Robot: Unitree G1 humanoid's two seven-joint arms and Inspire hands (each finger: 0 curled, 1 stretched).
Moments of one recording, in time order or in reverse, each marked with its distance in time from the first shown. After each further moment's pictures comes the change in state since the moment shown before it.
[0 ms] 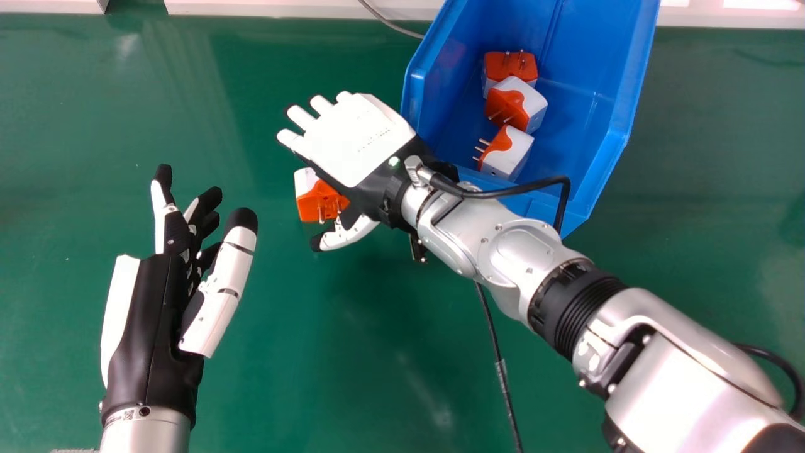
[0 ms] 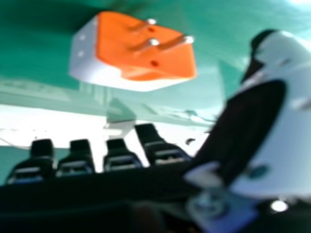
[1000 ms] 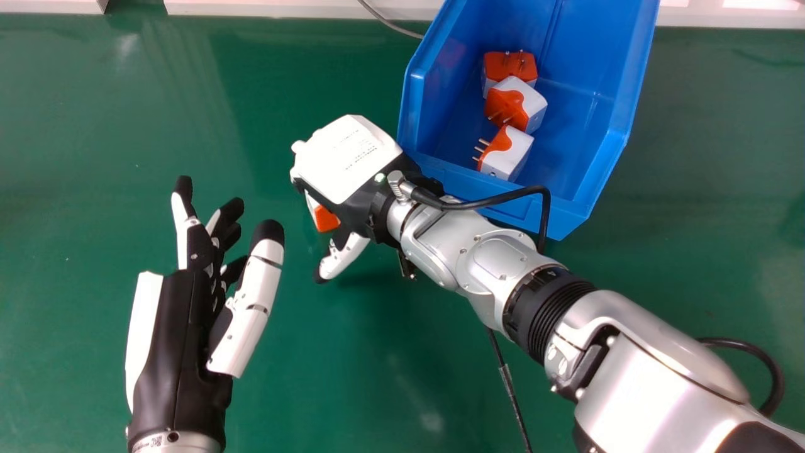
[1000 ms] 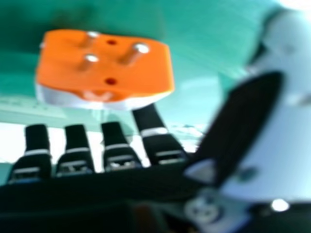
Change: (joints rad) left arm 0.131 -0.054 -0.143 -0.114 0.062 0.013 0.063; right arm -0.016 0.082 0.037 0.132 0.040 0.010 -0.011
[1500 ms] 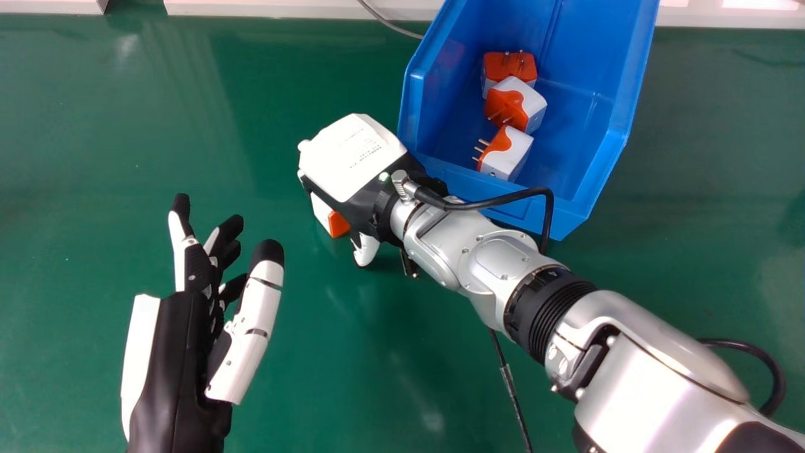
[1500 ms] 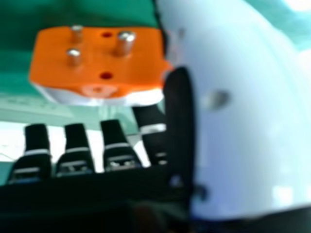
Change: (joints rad) left arm 0.113 -0.001 -0.032 -0.030 0.014 -0.068 0.020; right arm 0.000 -0.001 -0.004 0.017 0.008 0.009 -0.022
